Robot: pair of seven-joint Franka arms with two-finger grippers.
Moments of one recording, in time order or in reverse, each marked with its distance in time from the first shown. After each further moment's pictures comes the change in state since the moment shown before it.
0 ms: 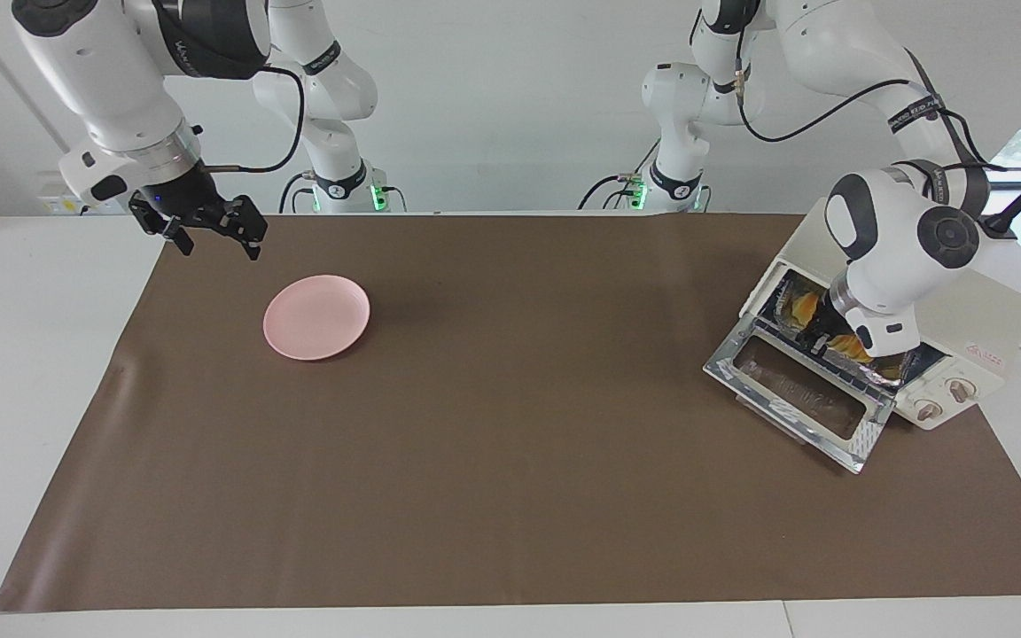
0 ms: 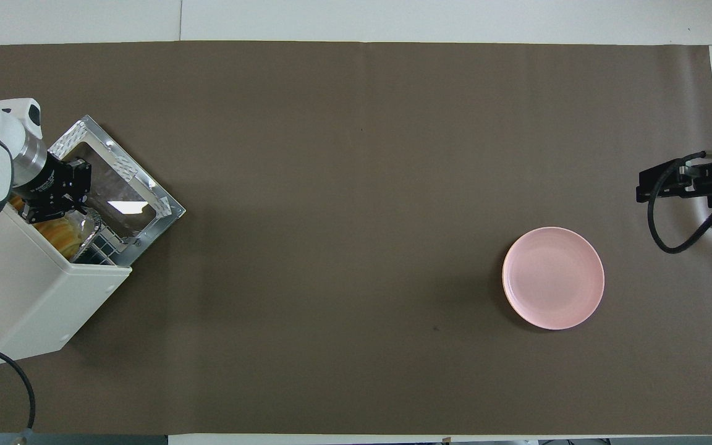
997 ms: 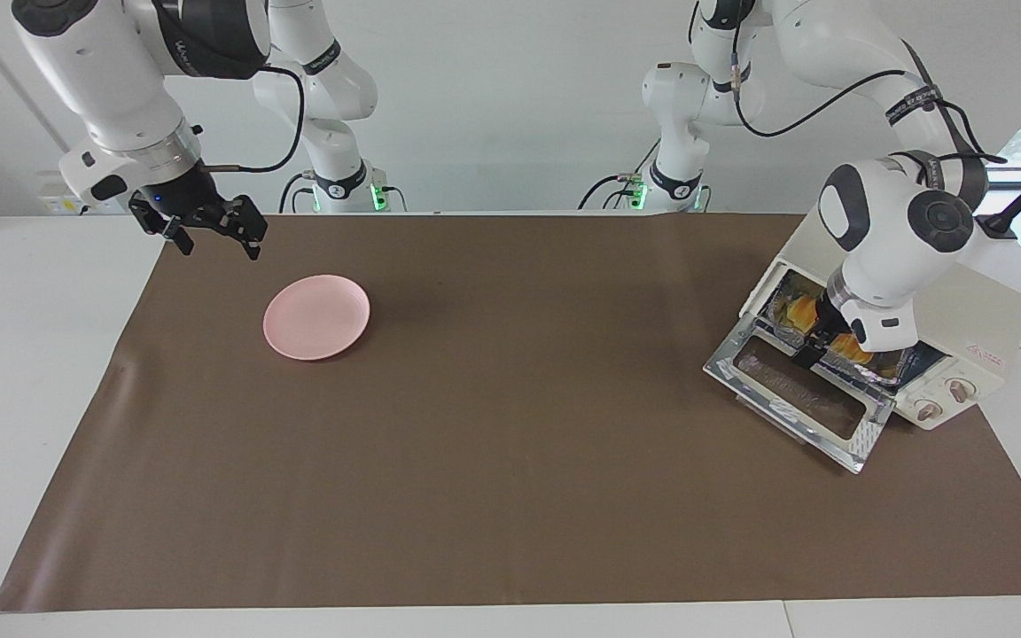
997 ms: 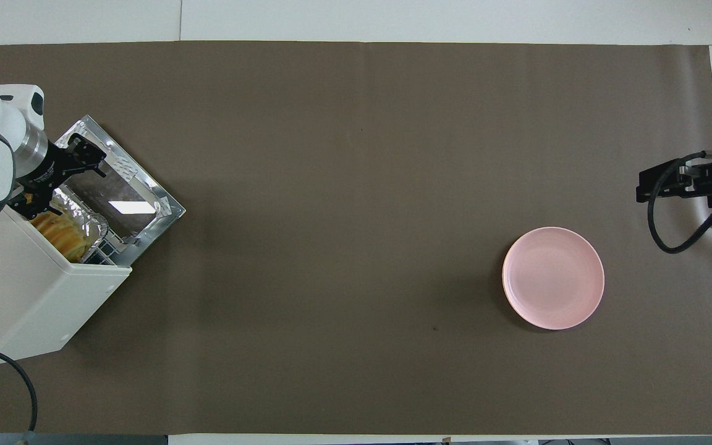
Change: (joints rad) left arm -0.021 -0.012 -0.006 0.042 0.028 0.040 0.068; right arm 0.000 0.000 0.000 0.000 0.000 0.000 0.000
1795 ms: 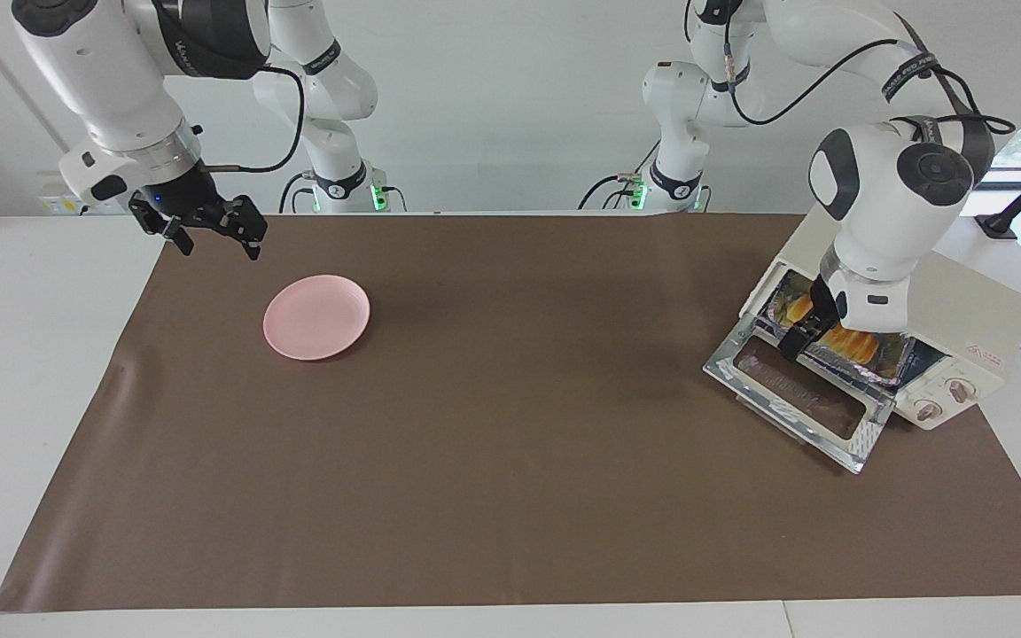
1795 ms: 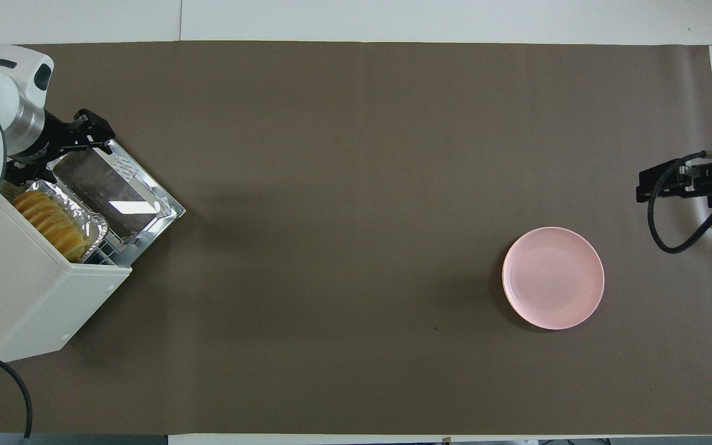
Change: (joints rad) left arm -0.062 -0.036 0.003 0.105 0.003 -0.039 0.256; right arm 0.000 0.000 0.000 0.000 0.000 0.000 0.000
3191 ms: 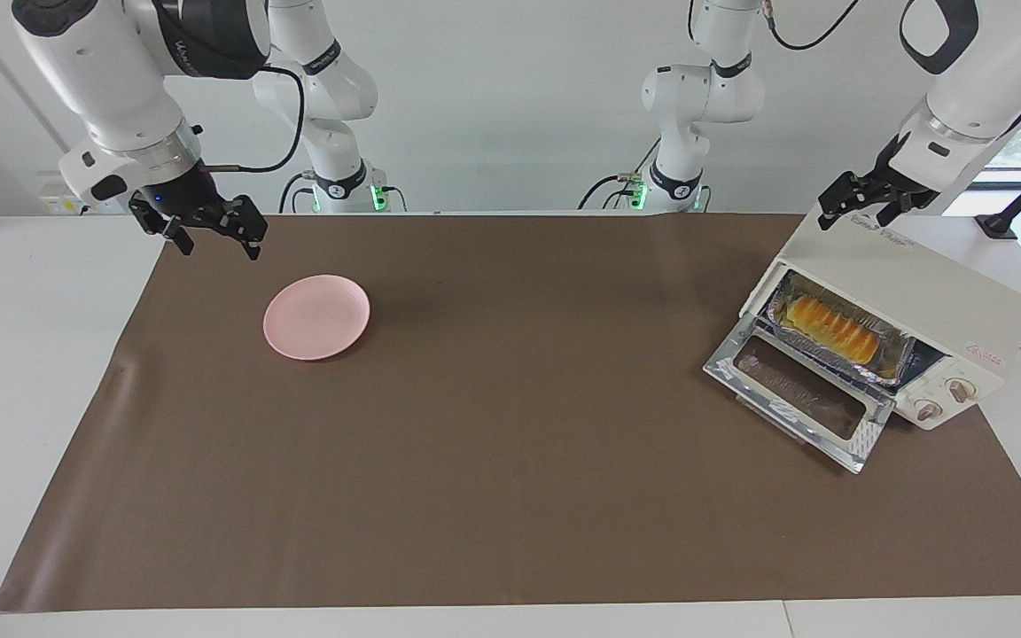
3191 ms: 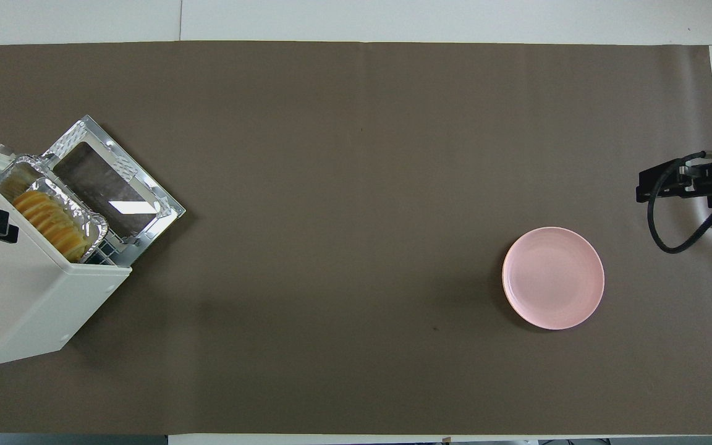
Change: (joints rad) left arm 0.221 -0.295 -0.146 -0.046 0.000 -0.344 0.553; right arm 0.000 0.000 0.000 0.000 0.000 0.000 0.000
